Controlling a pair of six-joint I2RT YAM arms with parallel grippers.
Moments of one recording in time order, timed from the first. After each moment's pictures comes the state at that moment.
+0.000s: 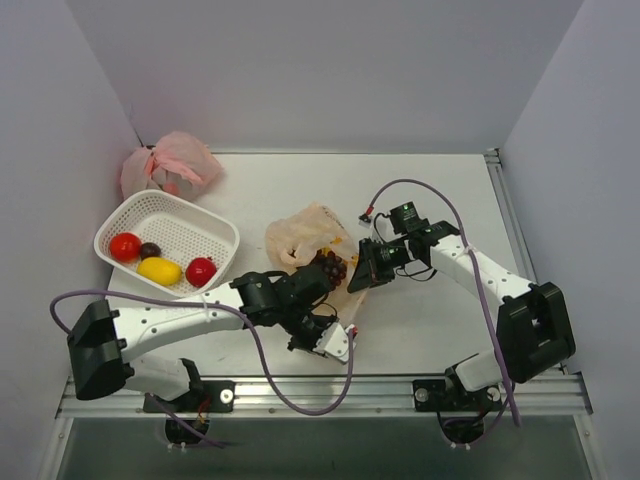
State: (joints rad) left arm -1.14 1.31 1.05 -0.74 0.61 0.75; right arm 0.43 1.45 0.97 -0.61 -0.74 0.30
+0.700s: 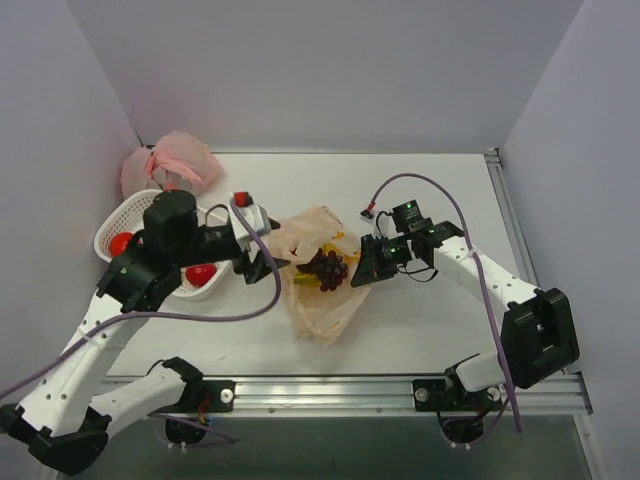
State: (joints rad) left arm -0.66 0.99 1.26 -0.61 0.63 0.41; right arm 0.43 1.43 0.98 -0.59 -0.66 0.24
